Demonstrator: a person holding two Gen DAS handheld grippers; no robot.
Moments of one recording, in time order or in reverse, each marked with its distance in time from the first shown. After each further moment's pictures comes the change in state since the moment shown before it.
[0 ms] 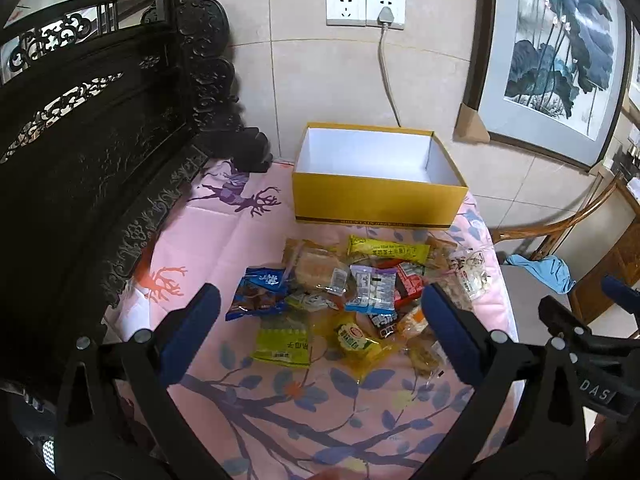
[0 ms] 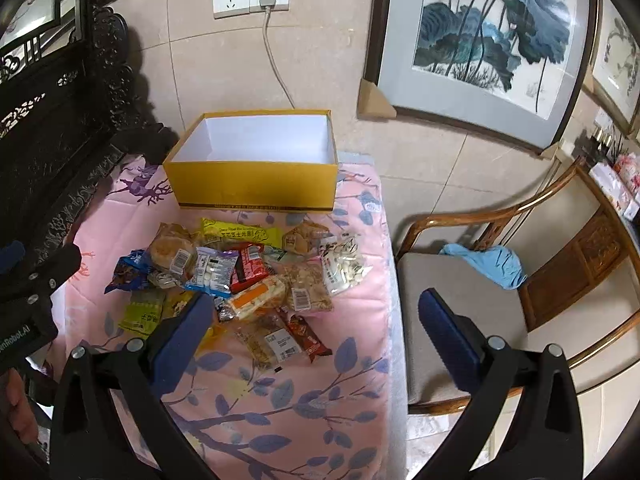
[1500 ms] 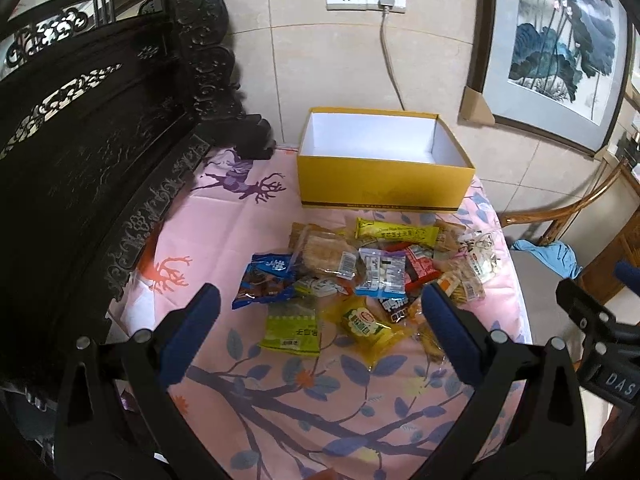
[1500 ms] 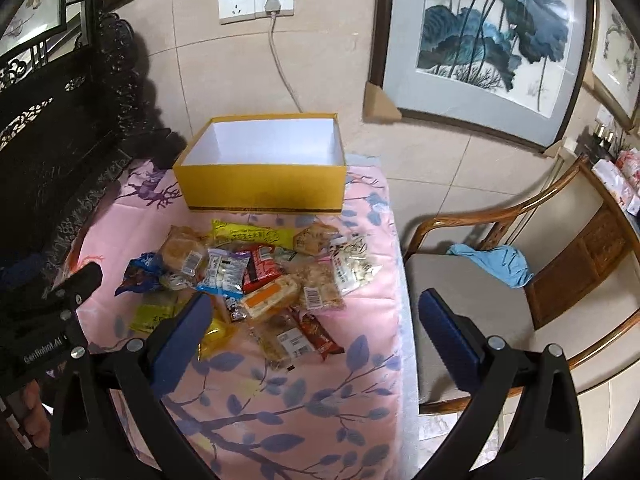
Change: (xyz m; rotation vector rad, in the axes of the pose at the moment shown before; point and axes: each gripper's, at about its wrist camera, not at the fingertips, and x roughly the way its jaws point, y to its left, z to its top) left arm 0.009 0.002 -0.011 0.024 0.042 0.020; right arm -0.011 0.004 -0.005 0.017 -0.036 0.017
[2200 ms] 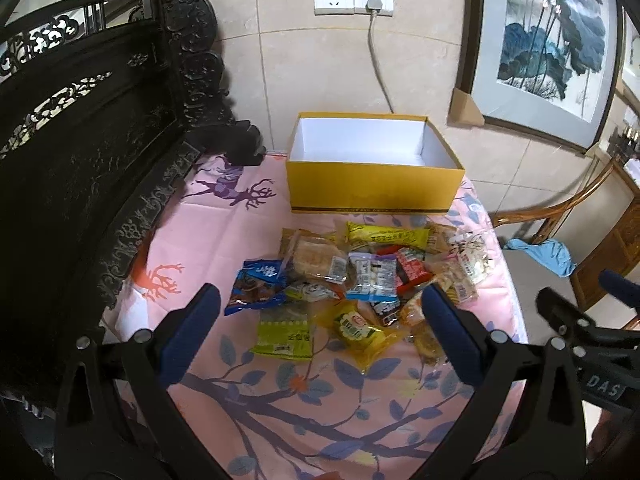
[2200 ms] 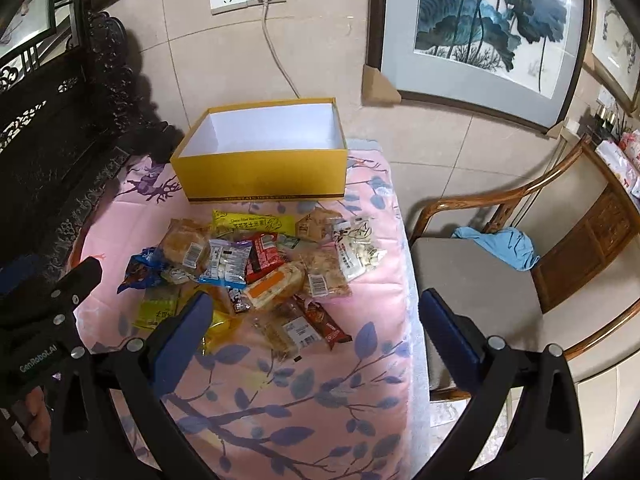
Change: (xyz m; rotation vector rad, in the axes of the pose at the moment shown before) left arm -0.001 -0.004 0.001 0.018 -0.019 -0.036; right arm 0.014 -0.001 -0.005 0.040 0.063 0.023
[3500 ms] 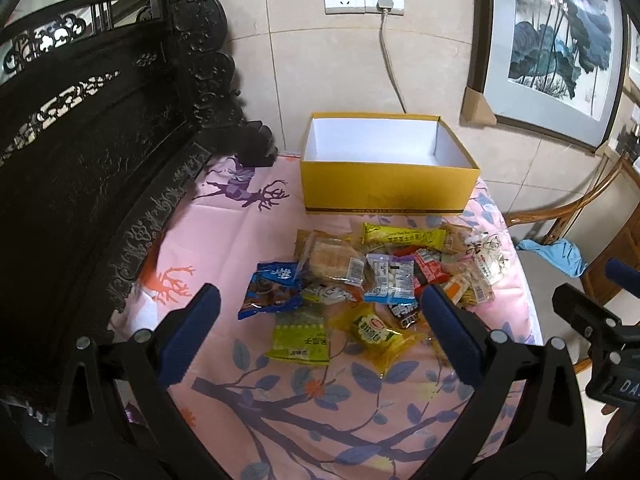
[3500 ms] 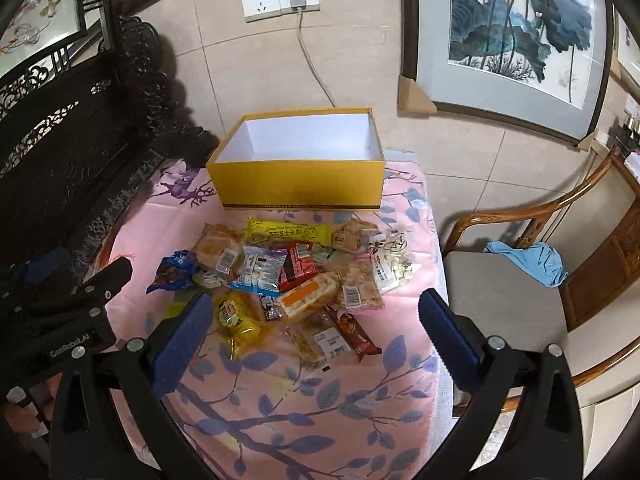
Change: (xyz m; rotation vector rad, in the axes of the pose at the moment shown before) left arm 0.009 0.012 -0.004 -0.004 -0.008 0.032; right arm 0.001 0.003 0.004 -0.055 -0.041 0.122
